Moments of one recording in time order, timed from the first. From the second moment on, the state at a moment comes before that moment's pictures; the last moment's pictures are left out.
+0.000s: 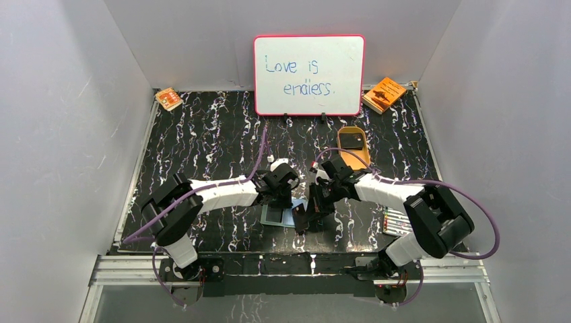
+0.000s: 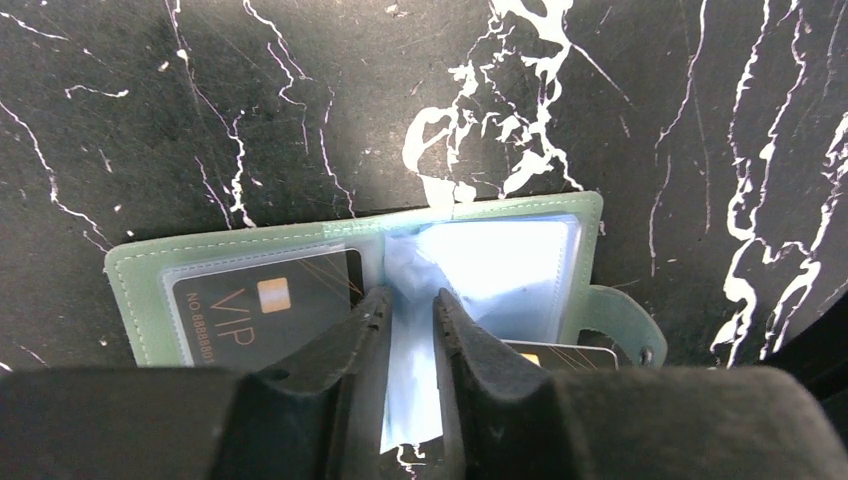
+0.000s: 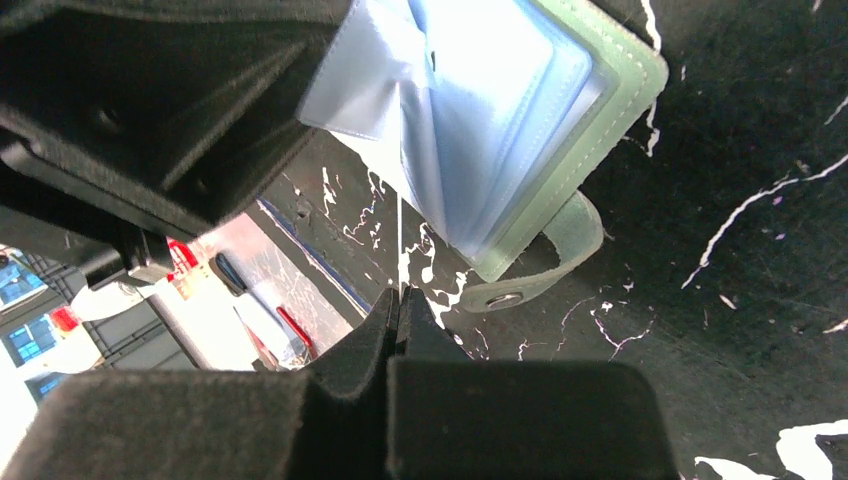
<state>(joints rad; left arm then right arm) -0.95 1.68 0.94 -0.33 -0.15 -0.84 0.66 1.46 0.69 -0.35 -0.67 0.60</state>
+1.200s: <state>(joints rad) -0.95 1.59 0.94 -0.42 -0.17 -0.84 0.66 1.52 0.73 -0.34 -0.67 0.58</state>
